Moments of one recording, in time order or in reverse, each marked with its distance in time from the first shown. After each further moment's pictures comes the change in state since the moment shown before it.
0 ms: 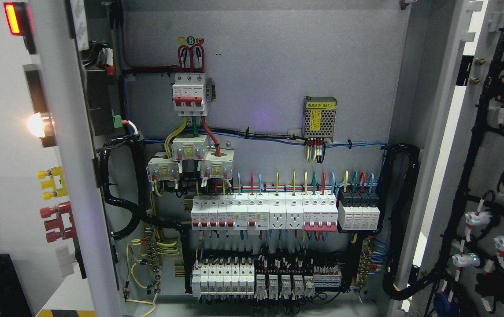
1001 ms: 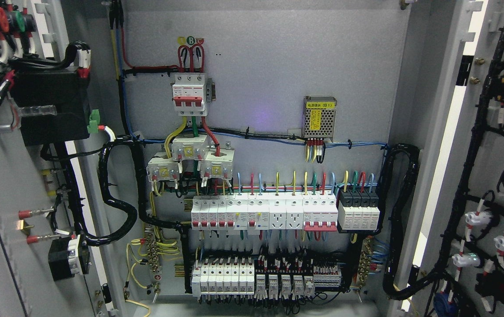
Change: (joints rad) left arm 0.000 0.000 0.000 0.002 0.003 0.002 0.001; right arm -0.012 0.061 0.079 -0.009 0.009 0.067 -0.004
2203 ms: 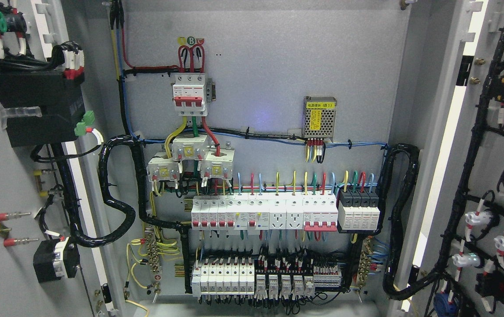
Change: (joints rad) left arm 0.364 0.070 -0.219 -0.699 -0.046 -0.148 -0.010; right arm 0.012 0.025 -0.071 0.032 0.052 0.019 -0.123
